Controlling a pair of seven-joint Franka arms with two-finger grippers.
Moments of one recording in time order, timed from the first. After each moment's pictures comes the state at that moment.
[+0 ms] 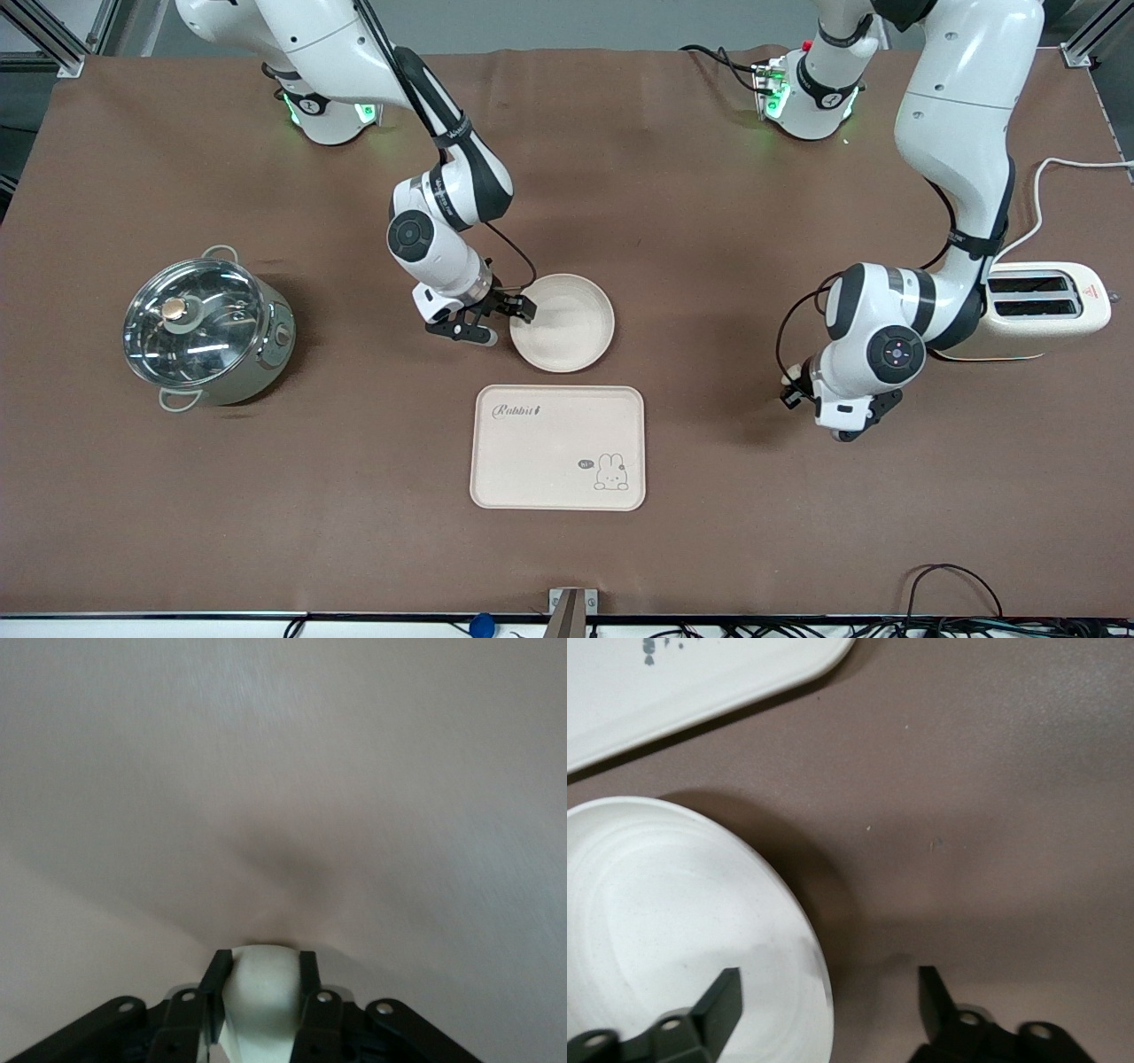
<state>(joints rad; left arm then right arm) -0.19 0.62 -0.04 -1.74 0.03 2.22 -0.88 0.72 0.54 -0.07 -2.00 0.53 2.64 0.48</state>
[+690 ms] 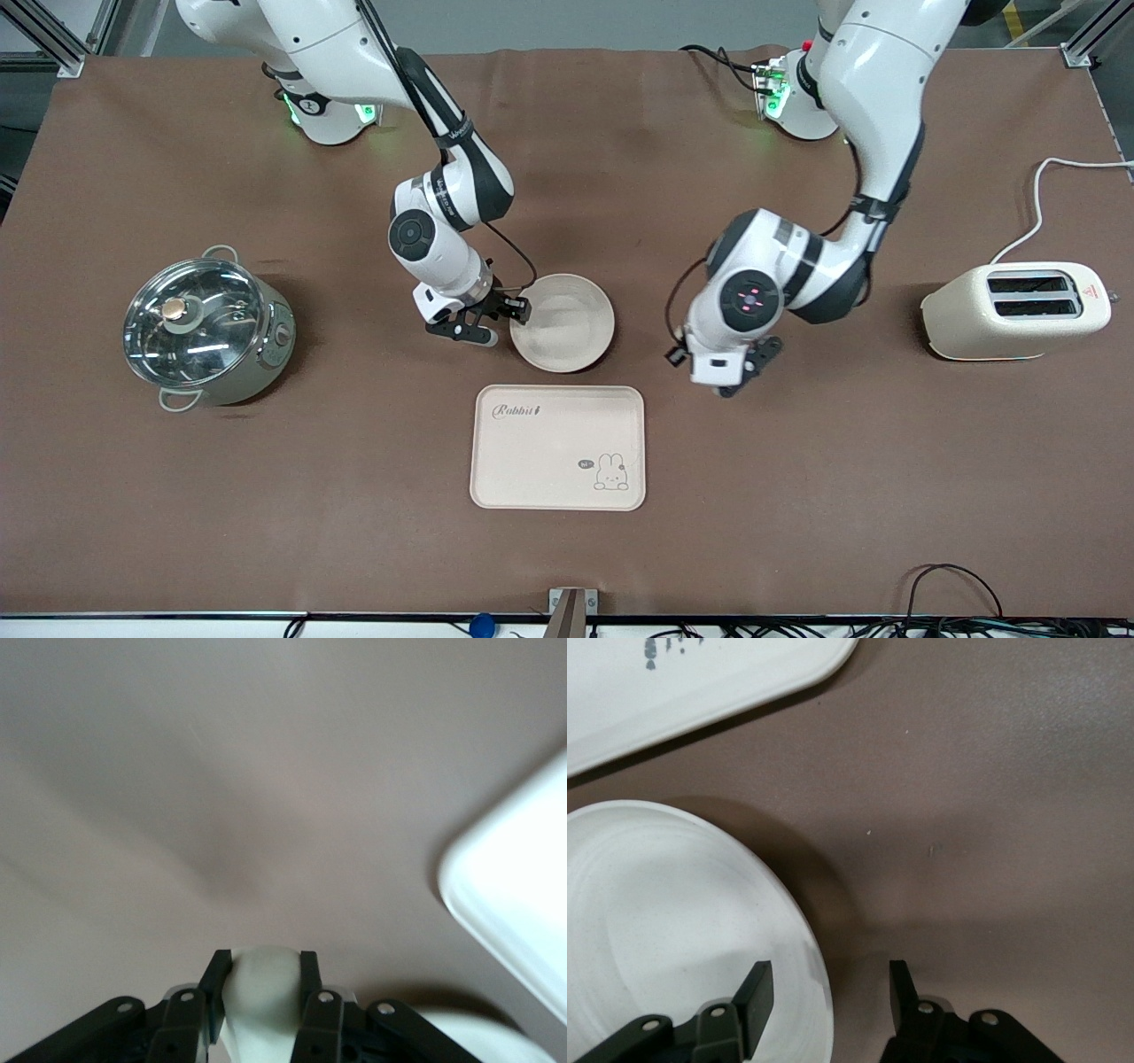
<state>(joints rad) -0.35 0.62 -0.24 -1.61 -0.01 2.09 -1.29 0.73 0.54 -0.07 -2.00 0.53 2.64 0.48</state>
